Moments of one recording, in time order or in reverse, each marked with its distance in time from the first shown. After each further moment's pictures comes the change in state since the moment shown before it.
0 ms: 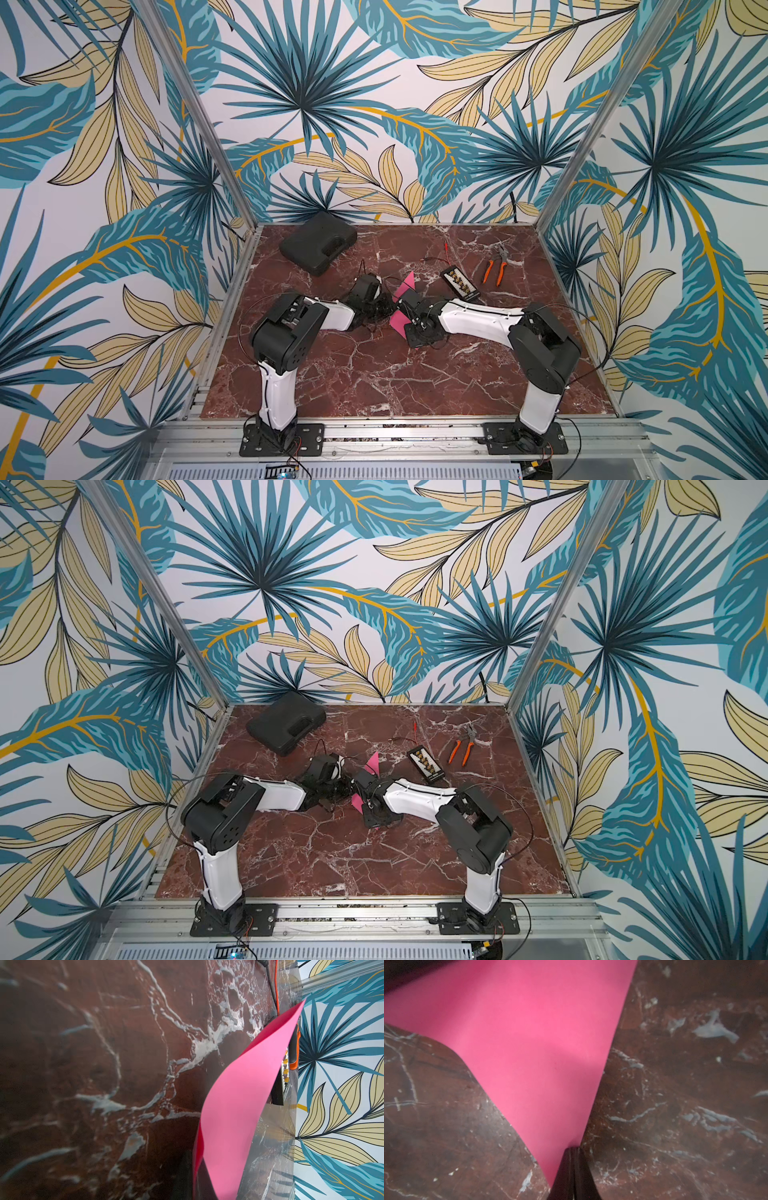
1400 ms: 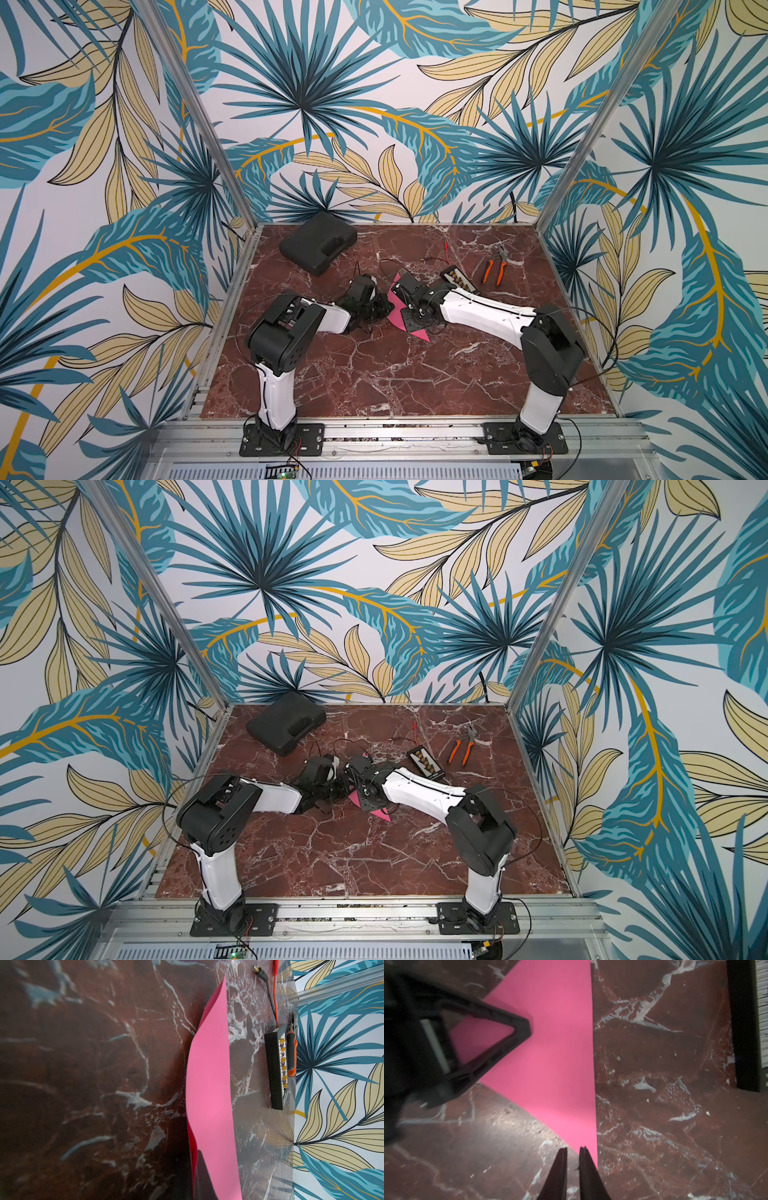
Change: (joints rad) left arm 0.020 -0.021 -0.057 0.058 -0.011 -0.016; right arm -0.022 0.023 0.185 -0.099 0.127 -0.095
